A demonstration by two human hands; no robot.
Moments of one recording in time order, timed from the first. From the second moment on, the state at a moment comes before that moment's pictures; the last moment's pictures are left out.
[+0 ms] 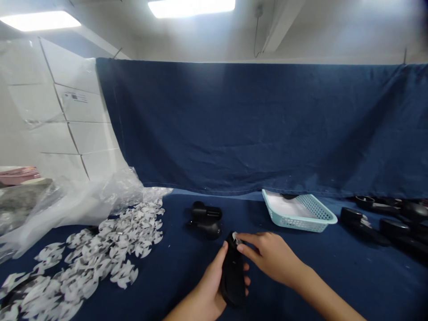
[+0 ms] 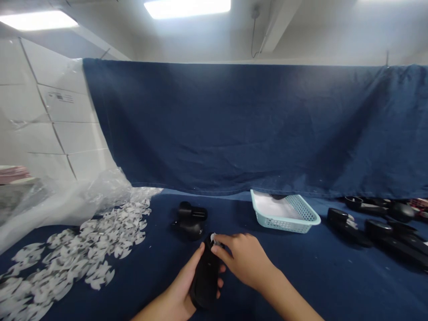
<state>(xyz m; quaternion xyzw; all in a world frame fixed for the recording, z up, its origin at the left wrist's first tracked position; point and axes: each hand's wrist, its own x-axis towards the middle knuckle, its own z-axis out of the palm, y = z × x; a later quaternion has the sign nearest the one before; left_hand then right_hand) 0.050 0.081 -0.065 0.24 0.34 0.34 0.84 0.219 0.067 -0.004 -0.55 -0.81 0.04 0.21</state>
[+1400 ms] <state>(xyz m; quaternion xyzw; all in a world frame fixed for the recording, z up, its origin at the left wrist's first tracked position) 0.050 0.080 -0.065 0.25 0.34 0.34 0.84 0.223 0.067 0.003 -0.56 -0.80 0.07 0.21</state>
